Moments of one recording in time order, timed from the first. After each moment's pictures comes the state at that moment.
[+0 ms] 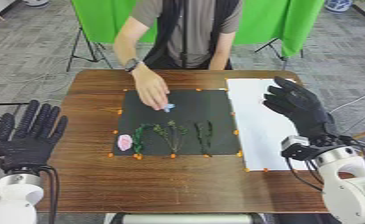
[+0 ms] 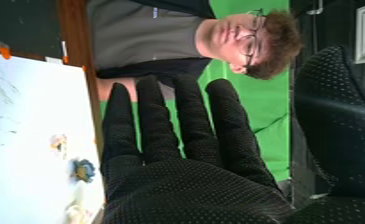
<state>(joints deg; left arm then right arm) 127.8 -58.4 -101.8 -126.4 -8.9 15.3 24.6 -114.7 -54.5 96.4 -119.3 -50.5 2.4 -2.7</state>
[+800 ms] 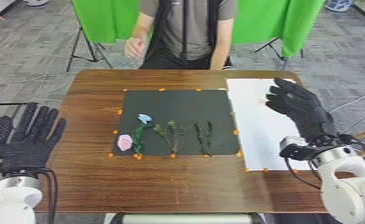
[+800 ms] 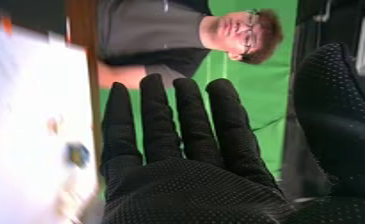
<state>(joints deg) 129.1 -58.6 -102.4 -127.0 -9.0 15.7 25.1 -114.5 -54.1 96.1 -119.7 -59.2 5.6 -1.6</state>
